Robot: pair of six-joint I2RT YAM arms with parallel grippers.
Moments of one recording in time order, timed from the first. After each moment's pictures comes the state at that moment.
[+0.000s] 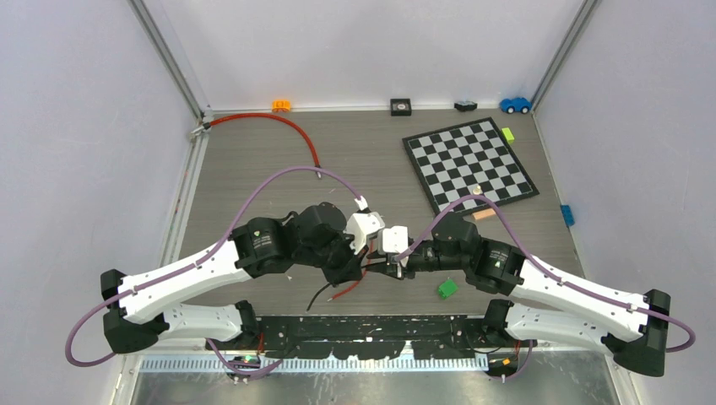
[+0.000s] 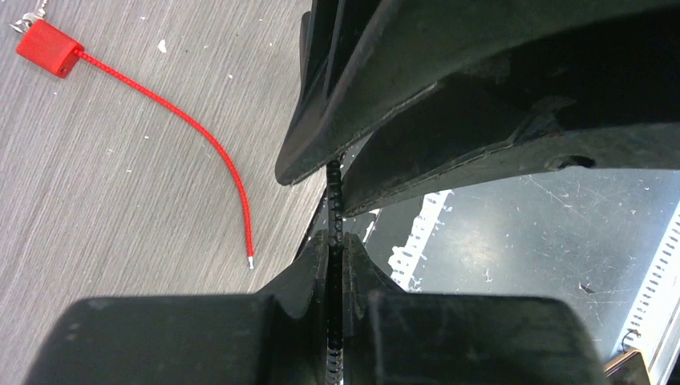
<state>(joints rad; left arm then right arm) -1.17 1.11 1.19 -0.84 0.15 -0.19 1.07 0.87 0.78 -0.21 -0.39 -0.35</state>
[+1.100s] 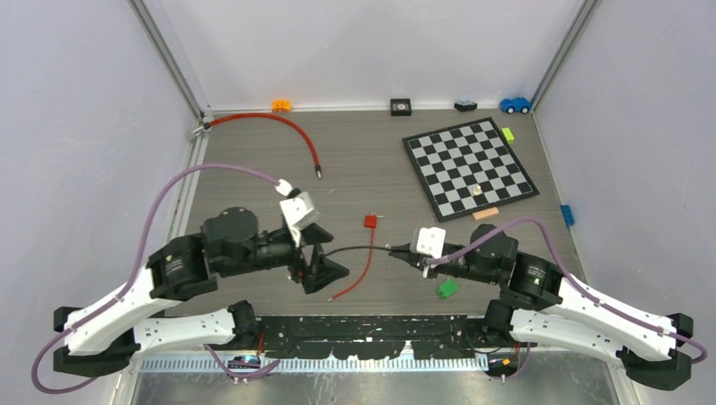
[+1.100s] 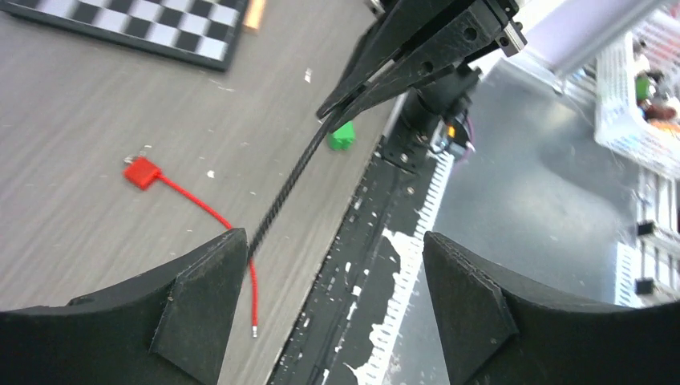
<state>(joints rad) -1.17 0.80 1.19 -0.70 0.10 -0.24 1.10 0.65 0.74 -0.30 -0.20 -0.39</state>
